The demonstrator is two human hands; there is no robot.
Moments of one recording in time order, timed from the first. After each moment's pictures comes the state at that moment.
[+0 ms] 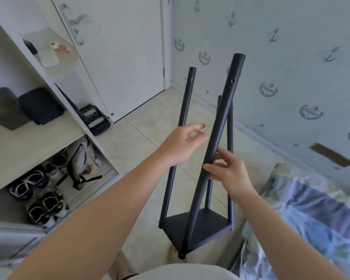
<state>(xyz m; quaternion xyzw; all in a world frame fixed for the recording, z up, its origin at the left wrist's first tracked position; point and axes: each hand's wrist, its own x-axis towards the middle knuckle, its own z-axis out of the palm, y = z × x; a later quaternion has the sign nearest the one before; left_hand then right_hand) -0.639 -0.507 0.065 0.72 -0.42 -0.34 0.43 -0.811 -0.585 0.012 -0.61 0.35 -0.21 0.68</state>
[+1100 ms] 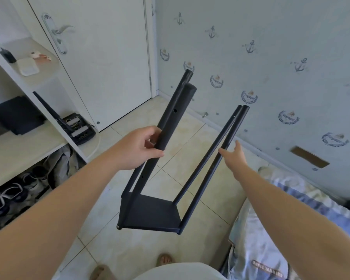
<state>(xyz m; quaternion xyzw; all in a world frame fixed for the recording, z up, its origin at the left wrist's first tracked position) -0.609 -0.465 0.100 0.73 -0.49 -0.31 0.36 -0.825 -0.708 -0.025 -0.63 0.59 -0.15 0.48</state>
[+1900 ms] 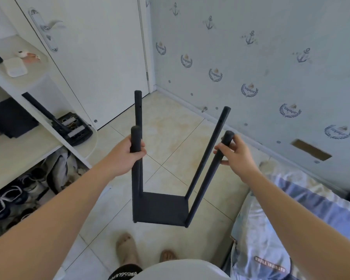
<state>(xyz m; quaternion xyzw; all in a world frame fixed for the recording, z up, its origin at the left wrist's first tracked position) -0.573 -0.474 0.038 0.80 -0.33 -0.32 0.38 -0.835 -0.697 0.006 -0.67 0.43 -0.21 0.57</state>
